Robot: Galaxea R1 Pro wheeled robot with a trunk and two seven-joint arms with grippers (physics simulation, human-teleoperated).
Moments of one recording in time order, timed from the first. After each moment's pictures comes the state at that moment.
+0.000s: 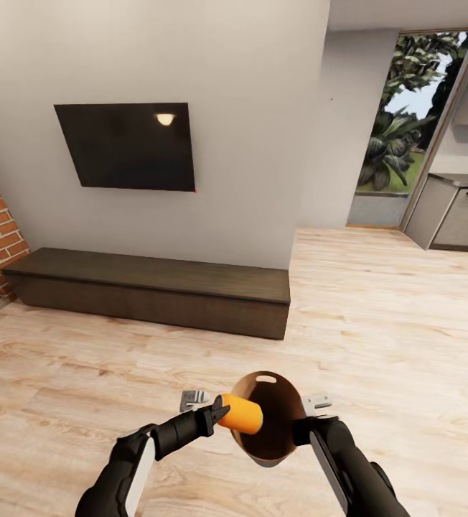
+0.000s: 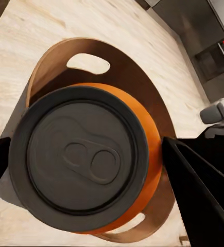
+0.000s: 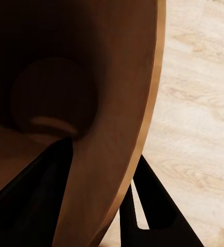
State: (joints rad) left arm -0.33 -0.17 0.14 -1.01 0.06 0.46 -0.79; right arm -0.37 0.04 0.15 -1.06 0.00 0.76 -0.10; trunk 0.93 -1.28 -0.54
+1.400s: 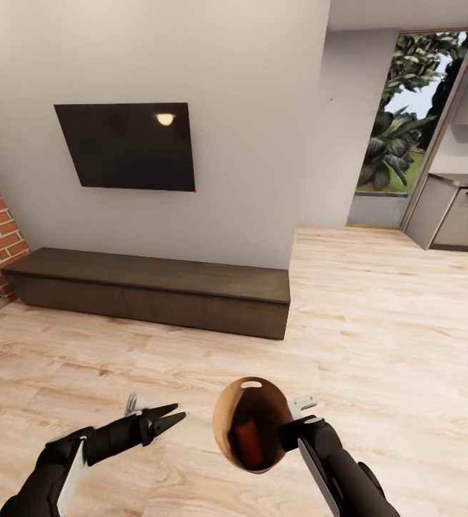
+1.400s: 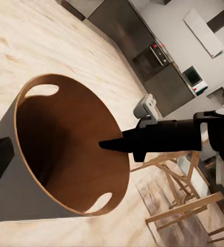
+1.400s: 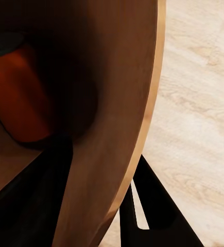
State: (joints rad) left arm -0.33 0.06 0.28 -1.01 0.07 0.47 -1.34; right arm -0.37 0.04 0.27 -1.06 0.00 0.77 -0.09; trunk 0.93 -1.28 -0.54
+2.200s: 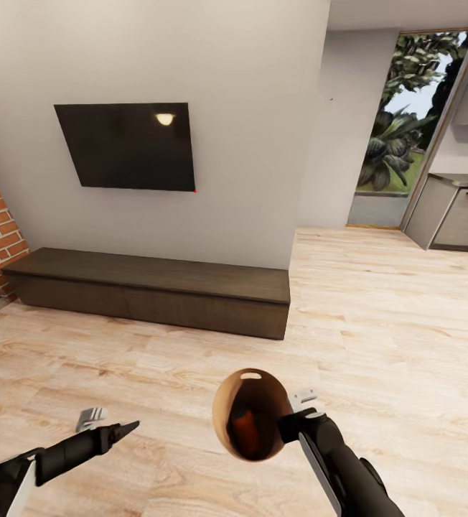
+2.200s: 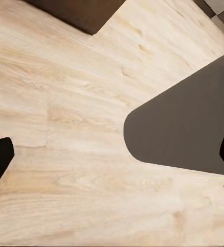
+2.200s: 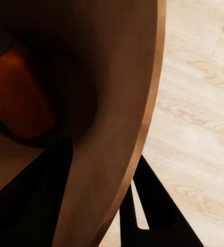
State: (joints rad) left arm -0.33 0.23 0.38 -0.83 0.06 0.42 -1.02; right arm -0.37 0.04 0.27 -1.11 -0.01 0.77 -0.09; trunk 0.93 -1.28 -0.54
